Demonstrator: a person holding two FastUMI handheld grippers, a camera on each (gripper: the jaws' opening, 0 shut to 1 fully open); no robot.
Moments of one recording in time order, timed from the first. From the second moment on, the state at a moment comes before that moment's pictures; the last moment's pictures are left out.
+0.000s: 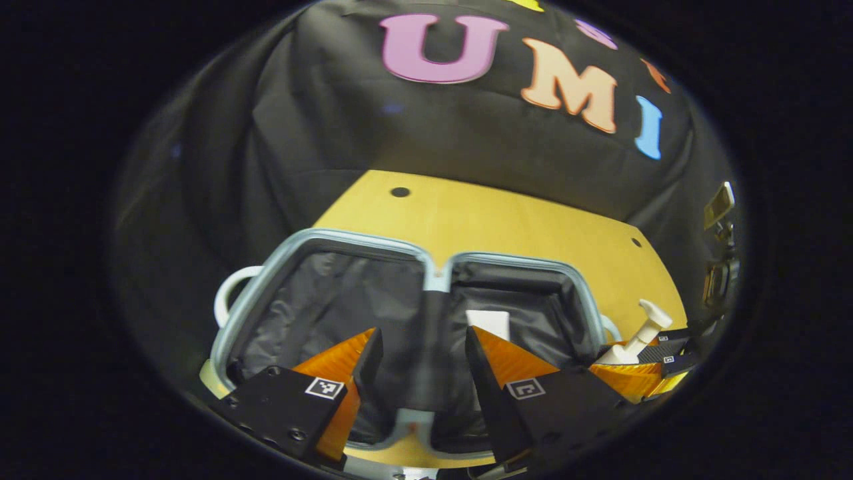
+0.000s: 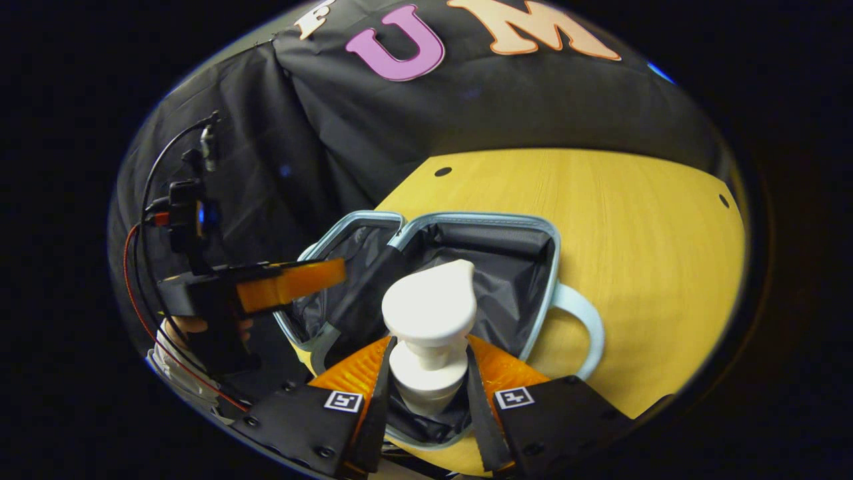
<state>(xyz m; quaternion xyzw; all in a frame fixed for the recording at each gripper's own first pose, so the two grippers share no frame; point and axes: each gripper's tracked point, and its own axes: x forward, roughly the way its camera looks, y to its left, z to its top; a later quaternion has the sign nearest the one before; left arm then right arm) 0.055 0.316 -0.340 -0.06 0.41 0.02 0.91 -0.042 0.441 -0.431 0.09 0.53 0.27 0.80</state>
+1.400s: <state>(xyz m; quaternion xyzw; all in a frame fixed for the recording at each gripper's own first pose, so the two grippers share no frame) 0.057 0.552 -0.456 -0.13 0.52 0.19 0.82 -0.011 0.374 -0.394 0.04 0.48 0.17 0.86</state>
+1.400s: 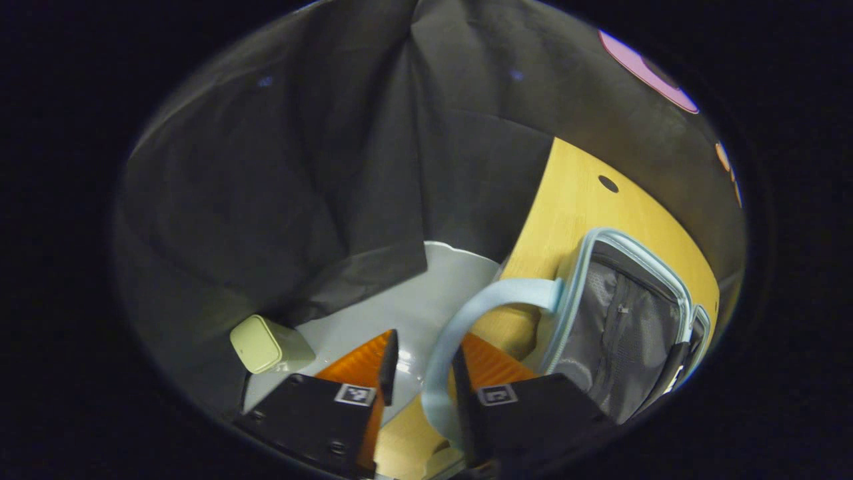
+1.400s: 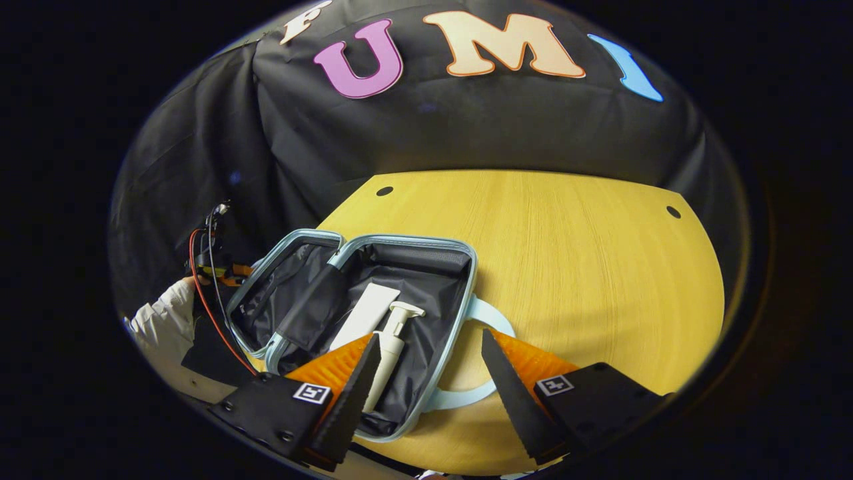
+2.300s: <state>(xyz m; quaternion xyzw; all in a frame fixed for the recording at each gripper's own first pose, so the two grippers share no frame) 0.083 0.455 -0.235 0.01 0.38 0.13 0.92 -0.017 0.346 -0.355 0.06 0.42 0.22 0.88</state>
